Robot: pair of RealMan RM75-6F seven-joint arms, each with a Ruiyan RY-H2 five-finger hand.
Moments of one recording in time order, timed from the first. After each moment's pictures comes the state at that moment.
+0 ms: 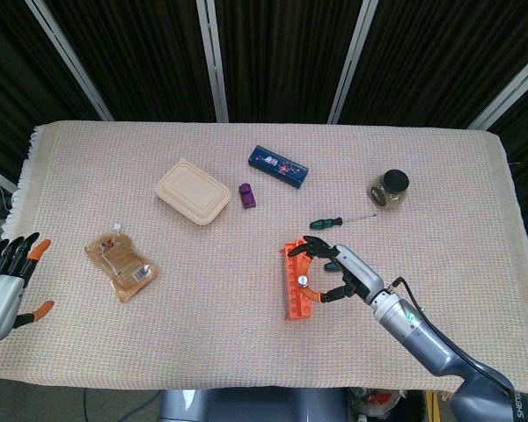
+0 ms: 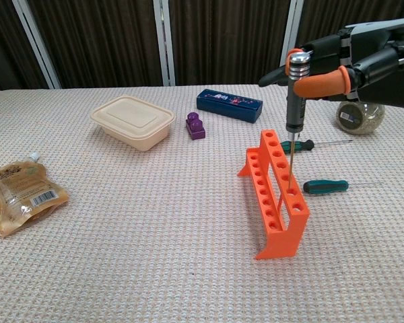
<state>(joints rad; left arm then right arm) -0.13 -1.03 -0.02 -1.75 1.53 1.44 0.19 0.60 -1.06 0.27 -2.01 -1.32 0.75 0.89</state>
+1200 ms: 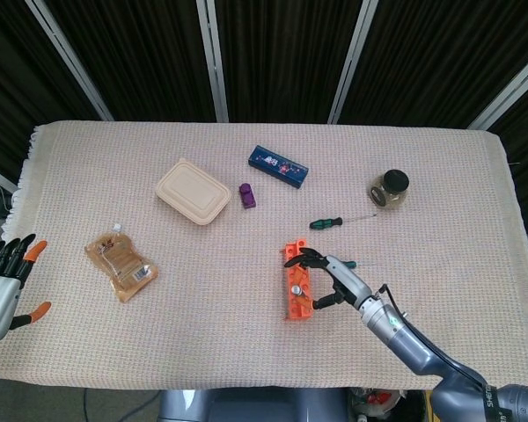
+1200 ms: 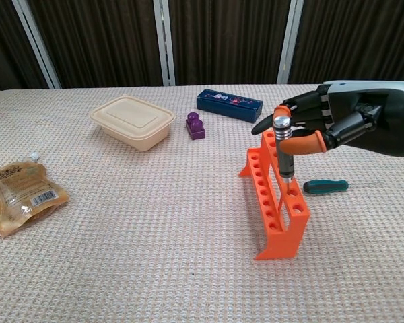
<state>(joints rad) -0.13 -1.03 -0.02 -1.74 1.52 1.44 0.17 0.62 -1.23 0.20 -1.87 -1.29 0.76 0.78</state>
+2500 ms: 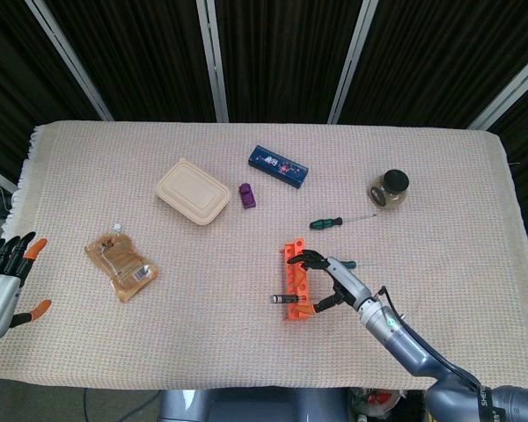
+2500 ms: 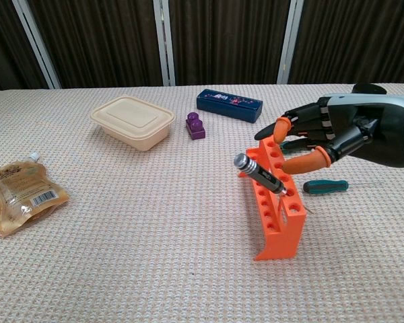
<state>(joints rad) -0.13 -1.03 -0.03 -1.73 1.52 1.45 0.17 0.60 -1.26 0.20 -1.85 -1.25 0.77 0.73</state>
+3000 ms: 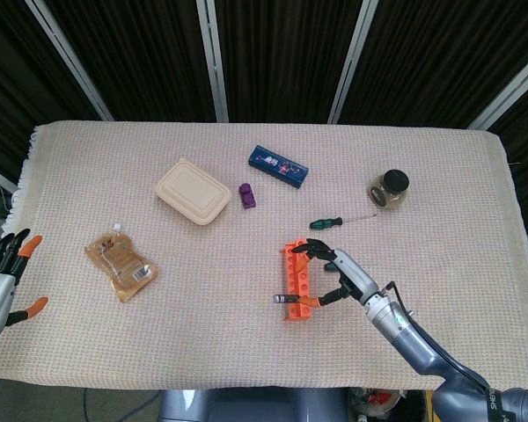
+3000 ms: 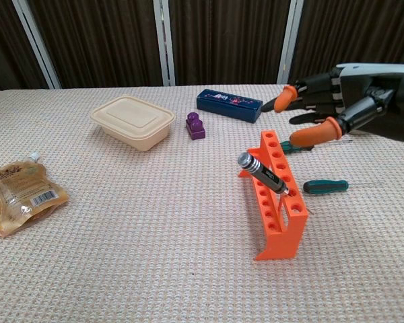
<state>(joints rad) -0.12 -1.02 -0.04 -1.73 1.52 1.47 0.17 0.58 -1.21 0.23 -1.89 -1.29 0.83 0.73</state>
